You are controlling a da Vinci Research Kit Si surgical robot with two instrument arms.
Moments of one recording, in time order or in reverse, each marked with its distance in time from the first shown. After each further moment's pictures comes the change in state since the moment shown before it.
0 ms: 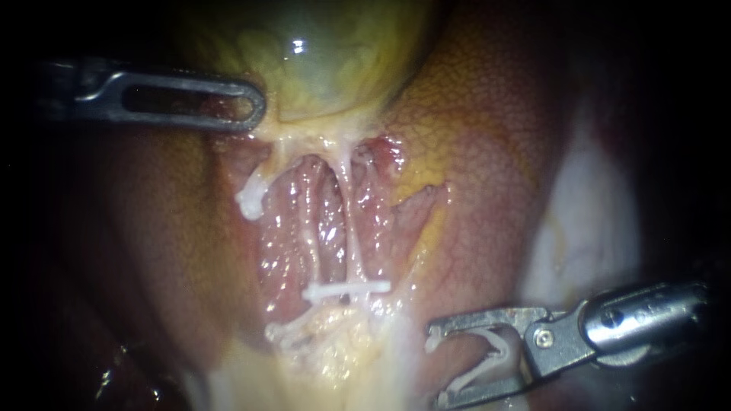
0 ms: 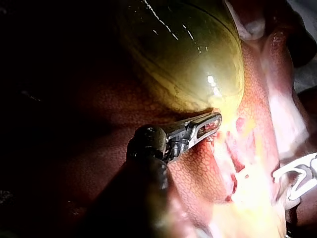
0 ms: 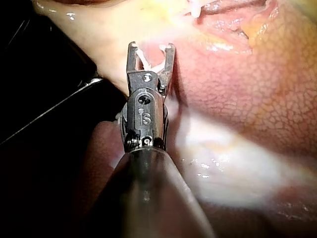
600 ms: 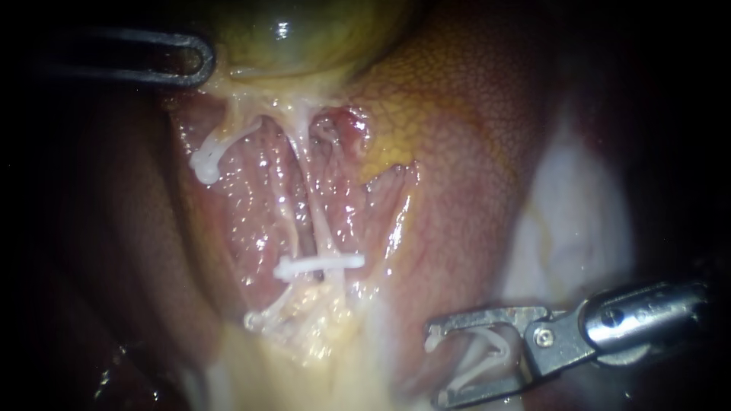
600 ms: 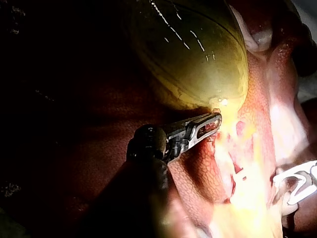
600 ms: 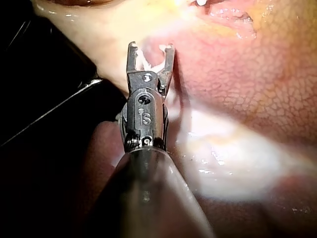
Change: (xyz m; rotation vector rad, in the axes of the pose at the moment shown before) right arm 0.001 0.001 0.000 0.000 0.007 0.012; left arm -0.001 0.000 -0.002 -0.021 -0.030 -0.007
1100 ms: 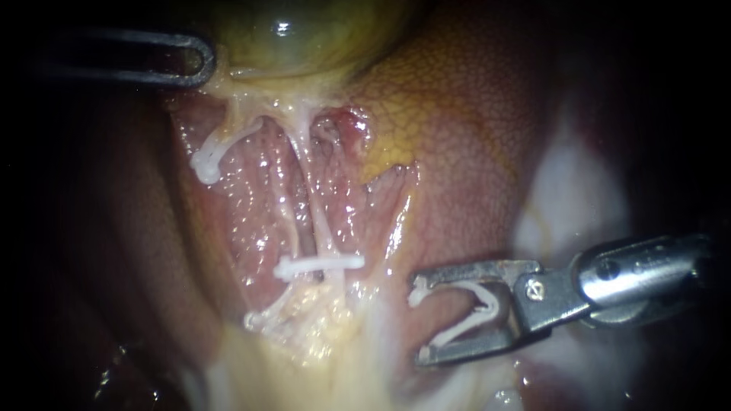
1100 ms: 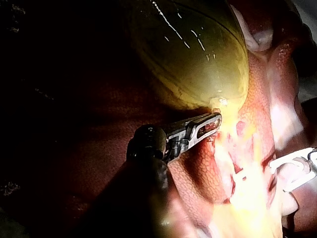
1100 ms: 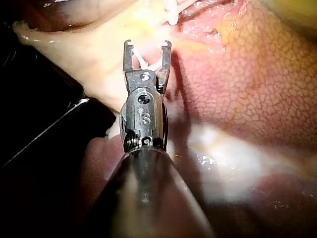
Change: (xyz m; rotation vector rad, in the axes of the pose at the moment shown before) right arm 0.006 0.004 0.000 0.016 0.066 0.055; left arm 0.000 0.000 0.000 -0.005 -0.003 -0.002
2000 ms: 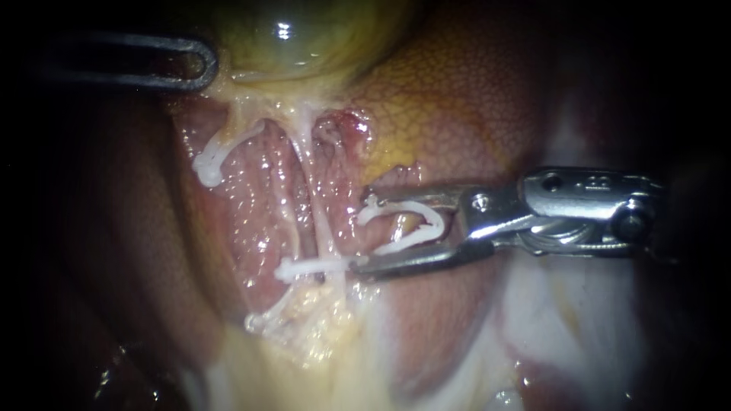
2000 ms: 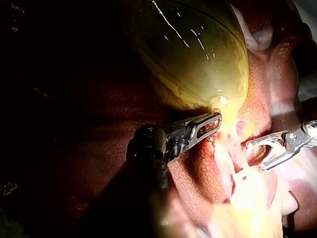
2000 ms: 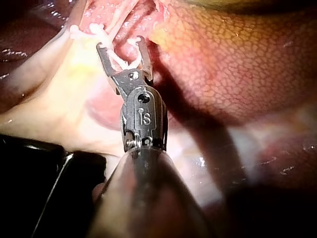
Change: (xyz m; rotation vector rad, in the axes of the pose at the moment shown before) right arm 0.001 0.006 0.004 -0.036 0.101 0.285; left arm 0.000 0.000 0.000 0.006 0.003 0.001
